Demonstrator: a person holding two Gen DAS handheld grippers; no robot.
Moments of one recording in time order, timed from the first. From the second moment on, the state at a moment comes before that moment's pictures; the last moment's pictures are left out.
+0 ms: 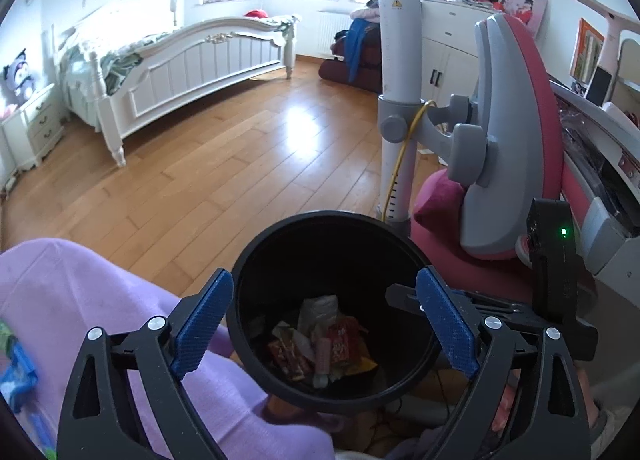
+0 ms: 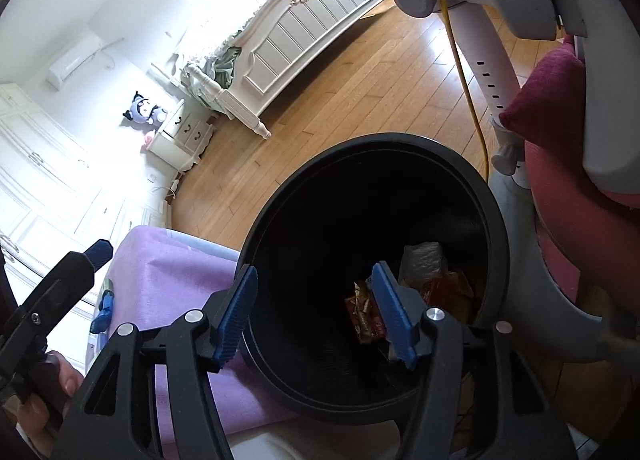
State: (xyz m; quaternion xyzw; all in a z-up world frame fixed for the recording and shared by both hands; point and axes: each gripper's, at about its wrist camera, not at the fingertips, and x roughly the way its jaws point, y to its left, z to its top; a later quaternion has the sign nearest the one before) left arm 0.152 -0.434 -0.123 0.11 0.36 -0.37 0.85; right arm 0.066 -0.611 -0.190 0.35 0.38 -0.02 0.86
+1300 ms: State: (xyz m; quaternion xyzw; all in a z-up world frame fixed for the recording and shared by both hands) left arm 0.223 -0.001 -0.131 0.03 0.44 -0.12 0.89; right arm 0.240 -0.243 -0.098 -0.07 0.44 0.24 0.86
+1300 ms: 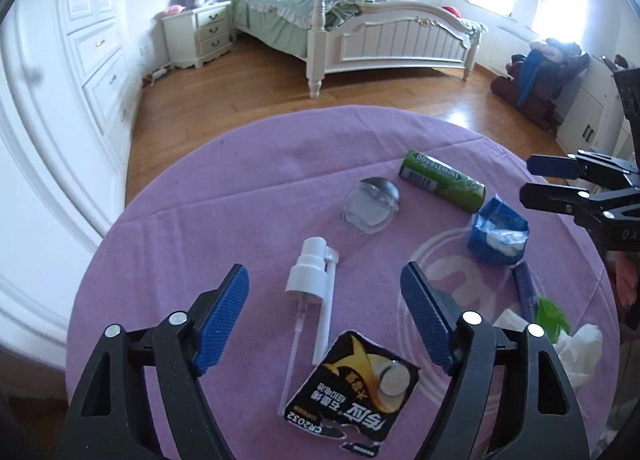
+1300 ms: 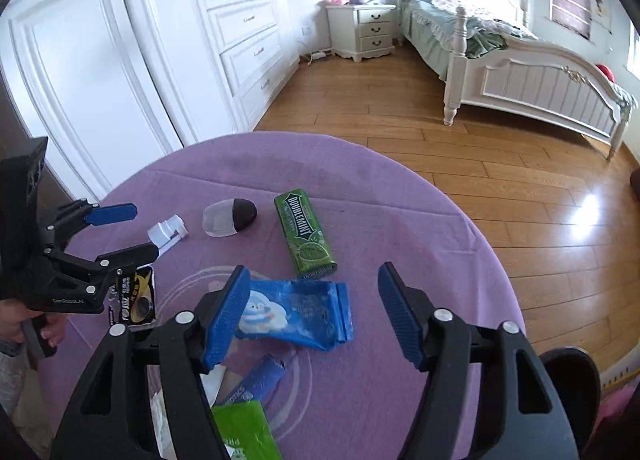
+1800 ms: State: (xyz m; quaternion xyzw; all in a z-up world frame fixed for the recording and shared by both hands) left arm 0.243 0.002 -0.147 0.04 0.46 -0.12 0.88; right arm 0.280 -0.204 -0.131 -0.14 0.49 0.25 0.82
